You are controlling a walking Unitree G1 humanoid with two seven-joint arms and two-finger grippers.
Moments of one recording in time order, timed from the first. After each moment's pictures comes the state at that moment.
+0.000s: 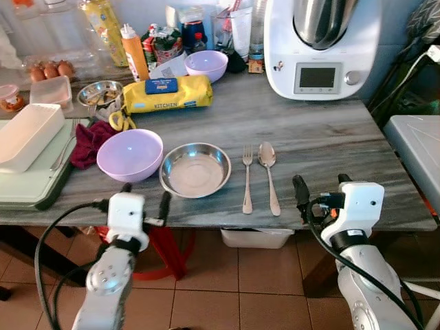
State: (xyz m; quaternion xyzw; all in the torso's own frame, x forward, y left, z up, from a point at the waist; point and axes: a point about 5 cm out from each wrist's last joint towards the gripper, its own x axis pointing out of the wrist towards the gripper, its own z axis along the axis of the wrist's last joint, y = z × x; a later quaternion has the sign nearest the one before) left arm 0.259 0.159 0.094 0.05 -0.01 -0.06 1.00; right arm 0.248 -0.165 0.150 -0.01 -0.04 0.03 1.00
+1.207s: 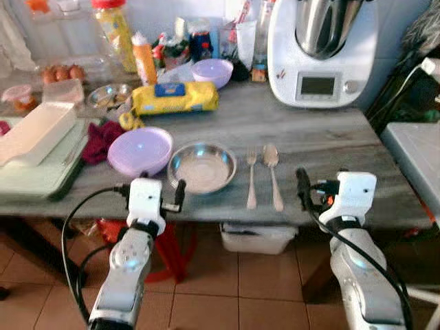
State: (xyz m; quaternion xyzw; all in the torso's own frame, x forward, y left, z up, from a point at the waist) left arm 0.286 0.143 0.098 0.05 -0.02 -0.07 1.00; right arm 0.276 -0.171 0.132 0.00 -0.02 -0.01 1.00
